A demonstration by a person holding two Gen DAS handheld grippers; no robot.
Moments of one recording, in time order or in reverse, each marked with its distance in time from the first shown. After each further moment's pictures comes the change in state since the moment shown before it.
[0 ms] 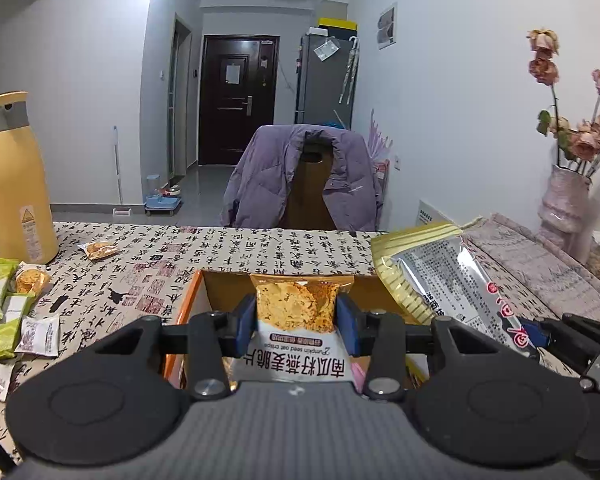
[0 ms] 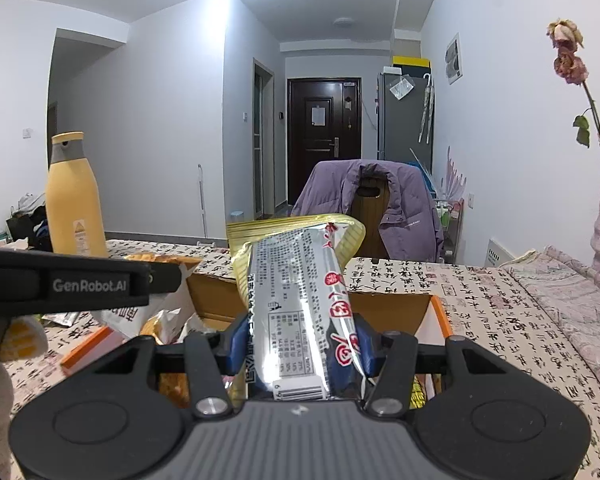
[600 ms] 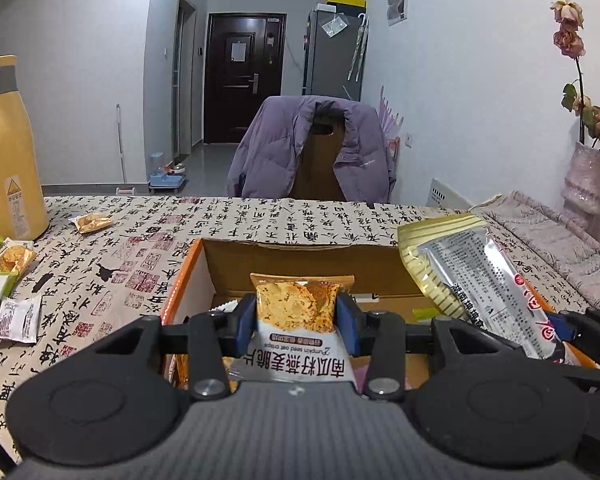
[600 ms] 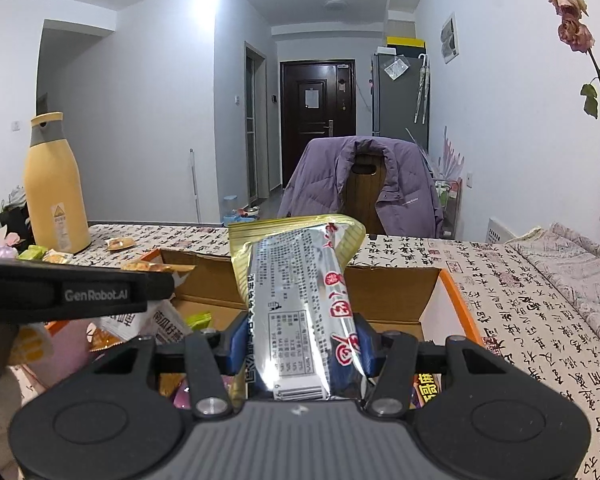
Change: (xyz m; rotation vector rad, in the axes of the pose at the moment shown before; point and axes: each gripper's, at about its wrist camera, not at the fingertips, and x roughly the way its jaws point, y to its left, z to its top) left arm 0.050 0.012 -0.020 0.000 0.065 0.018; right arm 0.038 -0.006 -0.017 0.011 0.045 -0.009
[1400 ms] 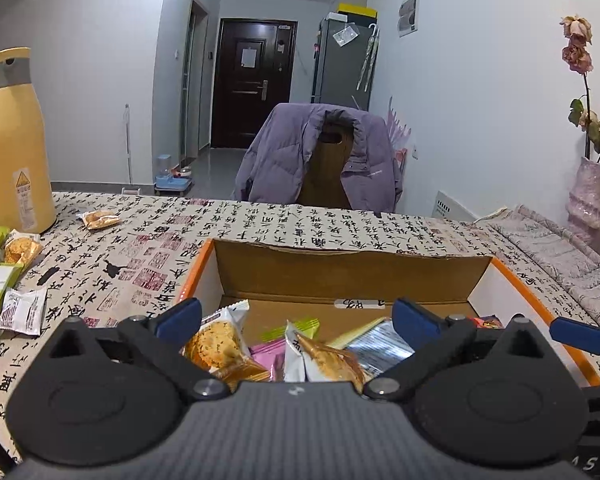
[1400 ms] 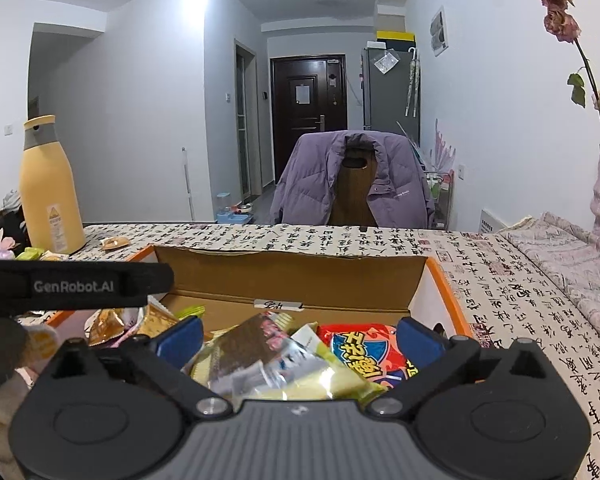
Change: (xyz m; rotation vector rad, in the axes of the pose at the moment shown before) left arm -0.004 0.006 -0.004 -0.043 -0.025 0.012; right arm -0.008 -0.009 -0.004 0.034 0.010 -0.020
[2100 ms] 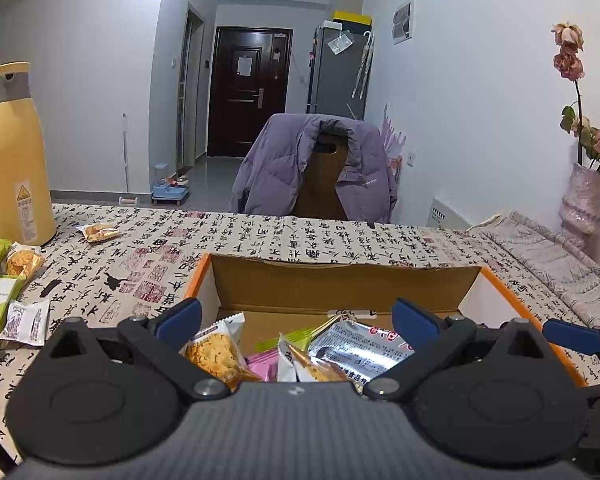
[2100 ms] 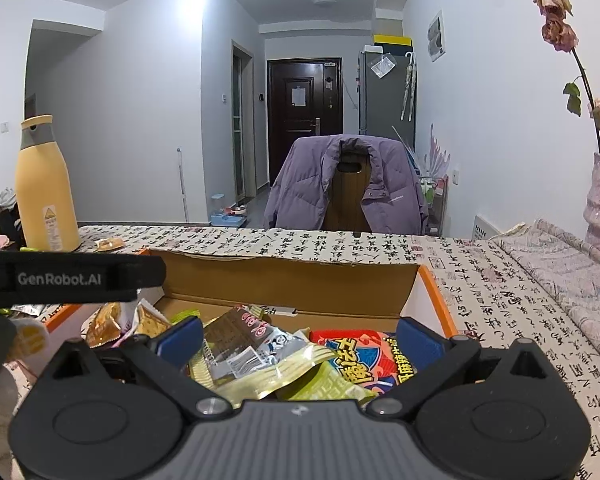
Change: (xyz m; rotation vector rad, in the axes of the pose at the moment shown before) left arm -0.015 -0.004 0.008 0.009 -0.028 -0.010; right arm -0.006 0.005 0.006 -0.021 -0.006 -0.025
